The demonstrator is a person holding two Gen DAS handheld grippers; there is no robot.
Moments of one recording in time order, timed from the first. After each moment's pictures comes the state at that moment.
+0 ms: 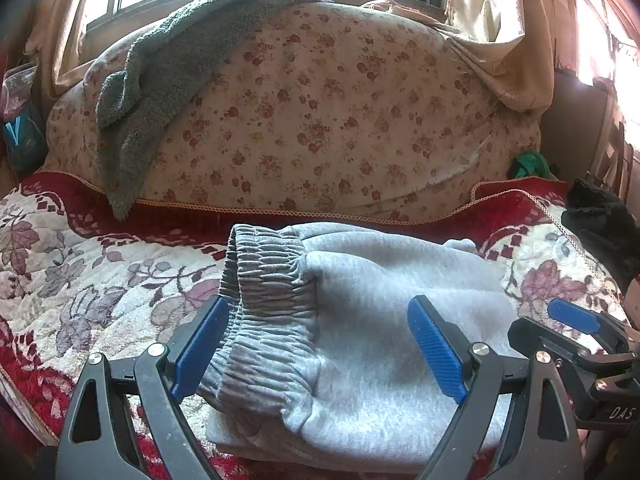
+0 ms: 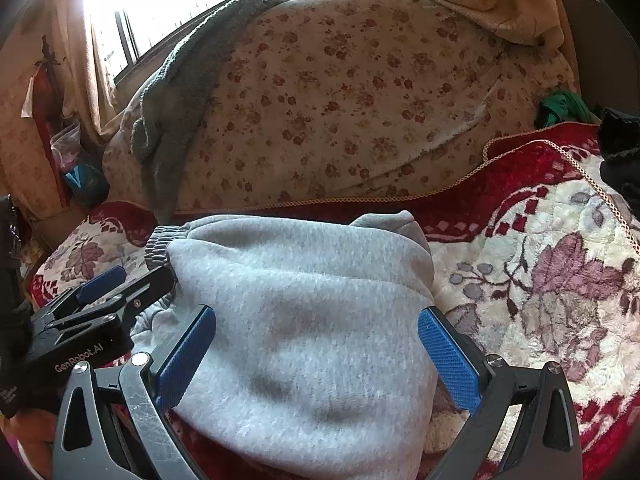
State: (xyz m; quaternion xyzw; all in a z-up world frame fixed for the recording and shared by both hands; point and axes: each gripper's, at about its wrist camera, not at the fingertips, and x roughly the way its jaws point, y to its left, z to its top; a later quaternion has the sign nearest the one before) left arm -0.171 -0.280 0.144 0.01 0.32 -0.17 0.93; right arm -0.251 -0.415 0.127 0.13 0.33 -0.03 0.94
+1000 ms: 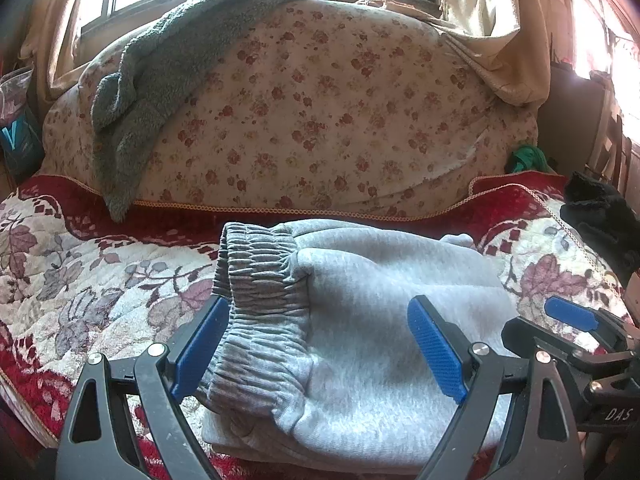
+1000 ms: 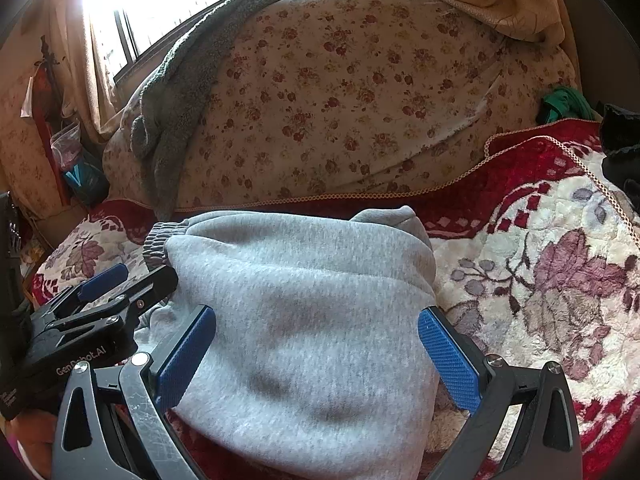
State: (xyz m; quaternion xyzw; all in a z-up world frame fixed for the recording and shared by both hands) left arm -0.170 -0.283 0.142 0.02 0.32 -0.18 0.93; right arm -0.248 -0.416 0.123 0.12 0.33 -0.03 0.93
